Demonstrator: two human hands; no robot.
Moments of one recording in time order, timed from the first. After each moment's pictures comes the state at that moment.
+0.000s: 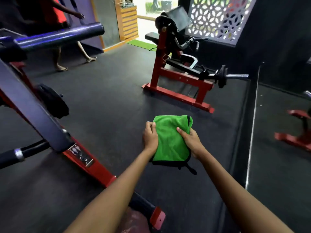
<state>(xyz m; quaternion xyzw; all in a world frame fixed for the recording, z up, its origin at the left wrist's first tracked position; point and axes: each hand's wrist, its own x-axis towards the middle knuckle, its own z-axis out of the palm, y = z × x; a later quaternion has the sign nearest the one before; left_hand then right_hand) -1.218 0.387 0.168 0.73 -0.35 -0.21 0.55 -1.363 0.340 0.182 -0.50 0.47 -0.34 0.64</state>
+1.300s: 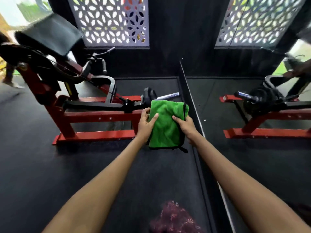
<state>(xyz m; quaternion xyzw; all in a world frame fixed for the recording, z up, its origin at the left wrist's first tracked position) -1.410 -0.379 0.167 0.46 -0.54 -0.50 0.49 -1.571 -0.348 0.181 -0.36 0.58 -0.53 0.50</state>
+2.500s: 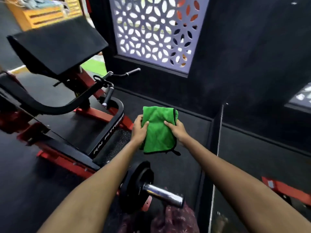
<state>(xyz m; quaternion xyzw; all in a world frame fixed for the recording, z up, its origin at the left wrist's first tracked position) -1.514 -1.014 0.154 0.66 -0.46 -0.30 0.51 -1.675 -1.058 0.178 -0.50 0.52 -0.35 0.60</state>
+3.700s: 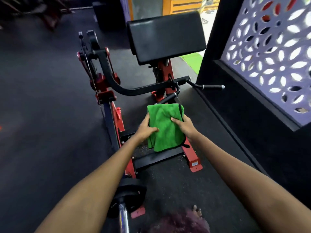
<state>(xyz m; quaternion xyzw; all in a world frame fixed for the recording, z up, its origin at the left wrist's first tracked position) -1.456 -1.130 0.165 0.78 -0.16 -0.27 0.53 -1.535 -1.298 0.169 -0.67 0.26 -0.07 0.70</state>
